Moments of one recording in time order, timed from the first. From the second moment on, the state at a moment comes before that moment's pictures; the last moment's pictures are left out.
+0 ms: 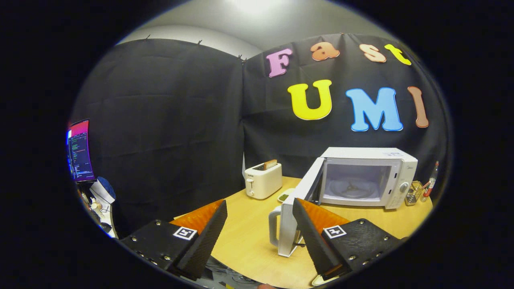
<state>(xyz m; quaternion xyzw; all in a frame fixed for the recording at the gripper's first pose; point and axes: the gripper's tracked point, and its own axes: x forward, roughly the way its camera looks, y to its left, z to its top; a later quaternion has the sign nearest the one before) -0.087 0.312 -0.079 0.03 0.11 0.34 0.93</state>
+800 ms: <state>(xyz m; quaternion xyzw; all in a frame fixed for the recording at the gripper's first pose) -0.017 0.150 -0.135 0.06 0.20 0.16 0.96</state>
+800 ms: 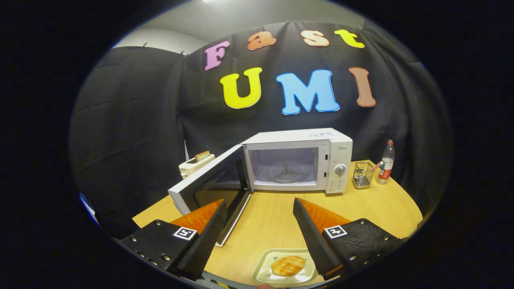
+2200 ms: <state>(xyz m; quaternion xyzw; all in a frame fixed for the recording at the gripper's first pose) -0.068 0.103 -0.322 0.00 0.47 0.12 0.87</state>
